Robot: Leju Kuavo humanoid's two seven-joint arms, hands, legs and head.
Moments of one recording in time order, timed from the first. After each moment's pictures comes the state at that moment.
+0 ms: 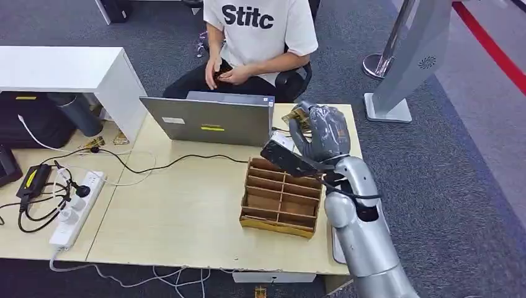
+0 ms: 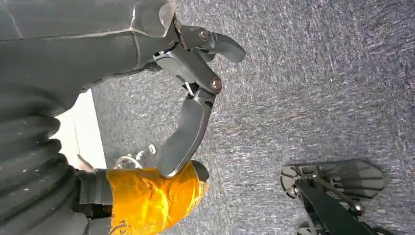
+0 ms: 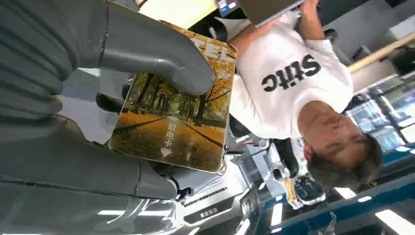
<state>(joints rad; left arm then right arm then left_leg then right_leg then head) -0.06 -0.06 1.04 -0.25 -1.16 -0.09 -0.05 -0.45 0.18 0.30 -1.43 1.05 -0.14 -0.17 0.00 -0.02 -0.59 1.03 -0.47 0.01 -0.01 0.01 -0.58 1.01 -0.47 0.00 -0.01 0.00</state>
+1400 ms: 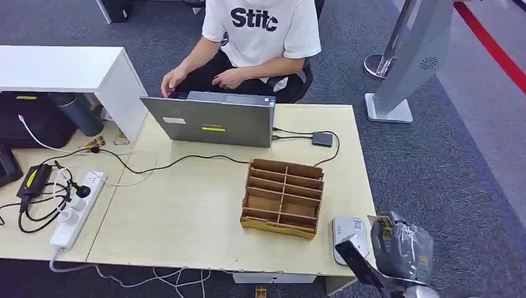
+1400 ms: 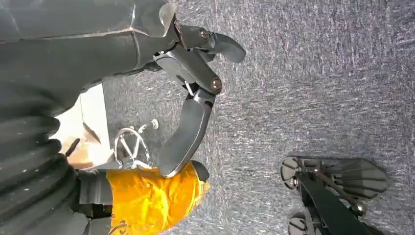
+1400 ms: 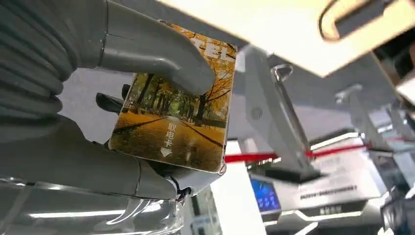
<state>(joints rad) -0.04 -0.10 1.18 -0.25 -1.19 -0.05 -0.04 0.27 0.23 -0.07 -1.79 1.23 -0.32 -0.23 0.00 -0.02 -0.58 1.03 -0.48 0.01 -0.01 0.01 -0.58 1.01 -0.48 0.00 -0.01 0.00</state>
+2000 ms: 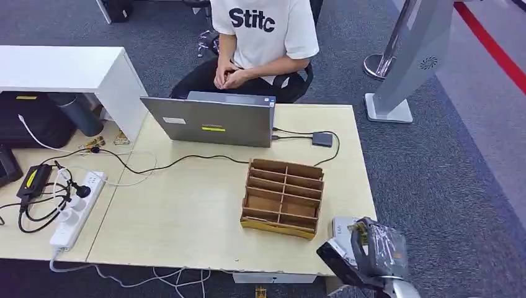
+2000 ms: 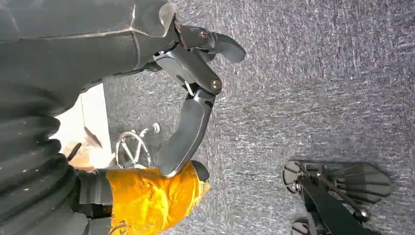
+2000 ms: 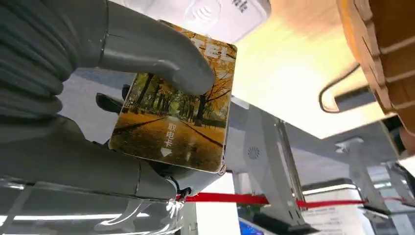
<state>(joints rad) -0.04 -0.09 1.20 -0.25 -1.22 -0.05 -0.05 0.25 0.17 0.02 -1.68 1.29 -0.24 -0.13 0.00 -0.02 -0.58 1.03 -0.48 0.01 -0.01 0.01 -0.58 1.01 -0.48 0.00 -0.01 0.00</state>
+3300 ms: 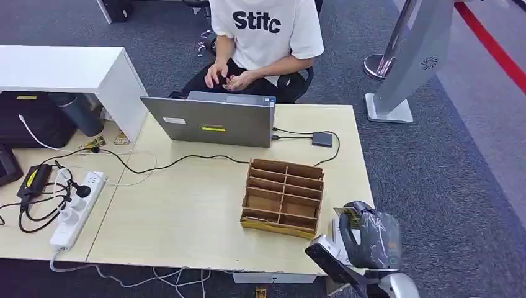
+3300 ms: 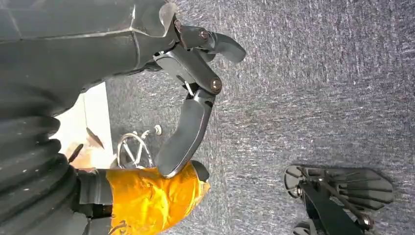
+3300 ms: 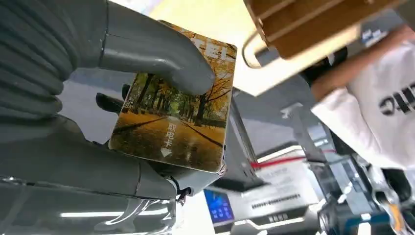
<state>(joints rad) -0.05 -0.09 1.23 -0.25 -1.26 -0.05 -0.04 0.24 0.14 0.16 -1.86 1.22 -0.27 -0.16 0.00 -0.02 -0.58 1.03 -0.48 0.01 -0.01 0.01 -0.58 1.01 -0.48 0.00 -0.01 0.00</state>
